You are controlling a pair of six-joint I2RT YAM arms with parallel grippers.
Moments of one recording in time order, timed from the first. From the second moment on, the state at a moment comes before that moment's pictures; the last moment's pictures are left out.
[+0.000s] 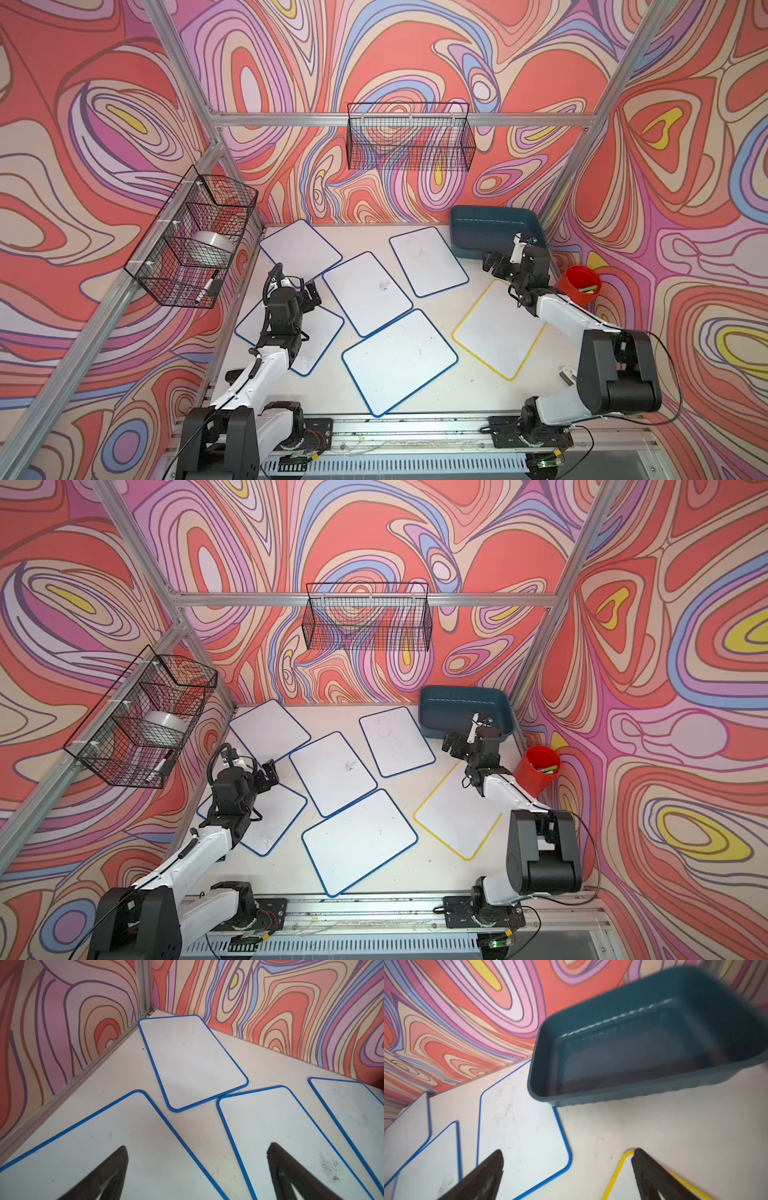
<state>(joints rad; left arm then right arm) -0.01 1.08 0.48 0.17 -0.19 -0.35 -0.03 1.53 0.86 0.15 -0.18 0.36</state>
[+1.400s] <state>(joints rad) -0.02 1.59 0.90 -0.37 0.49 -0.70 0.52 2.30 1.79 -0.48 -0.38 0.43</state>
